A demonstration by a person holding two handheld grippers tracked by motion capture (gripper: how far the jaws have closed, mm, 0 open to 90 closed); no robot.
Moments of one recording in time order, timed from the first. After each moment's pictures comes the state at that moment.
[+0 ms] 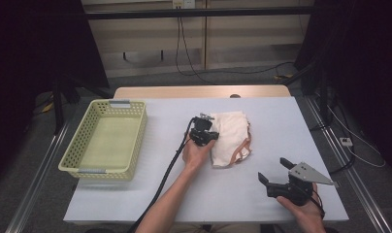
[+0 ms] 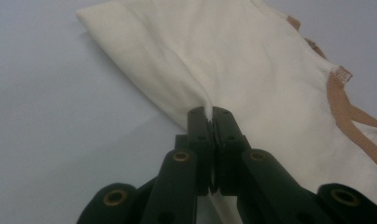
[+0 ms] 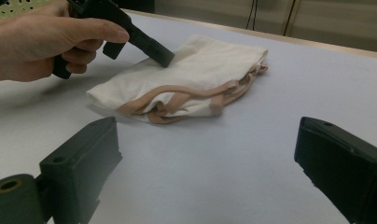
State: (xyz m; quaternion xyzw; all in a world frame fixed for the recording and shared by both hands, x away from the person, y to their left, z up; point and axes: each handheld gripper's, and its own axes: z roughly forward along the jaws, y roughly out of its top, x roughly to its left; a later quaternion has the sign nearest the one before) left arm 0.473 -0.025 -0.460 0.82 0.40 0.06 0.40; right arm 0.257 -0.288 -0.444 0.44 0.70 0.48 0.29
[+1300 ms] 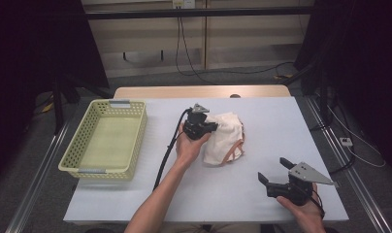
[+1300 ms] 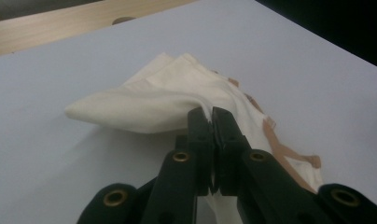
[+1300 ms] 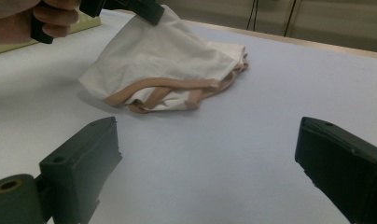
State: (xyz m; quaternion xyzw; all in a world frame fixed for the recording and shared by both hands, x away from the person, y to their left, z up) left arm 0.468 -0.001 -0.412 0.82 0.34 0.07 0.46; right arm 0.257 -0.288 -0.444 0.45 0.70 0.48 0.29
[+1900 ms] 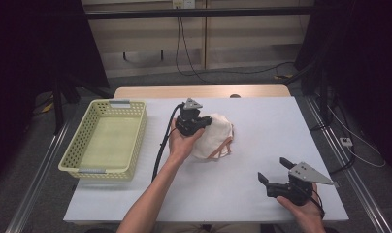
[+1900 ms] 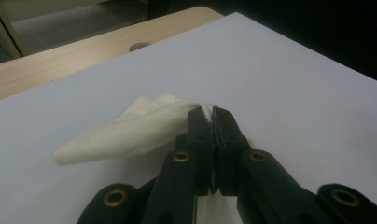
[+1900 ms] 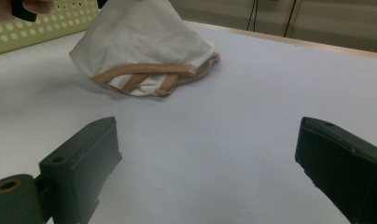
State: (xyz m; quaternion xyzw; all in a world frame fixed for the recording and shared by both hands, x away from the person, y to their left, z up) left arm 0.464 0.019 -0.386 0.81 0.33 0.10 0.48; right arm 0.257 -0.287 -0.444 0.45 0.70 0.48 0.29
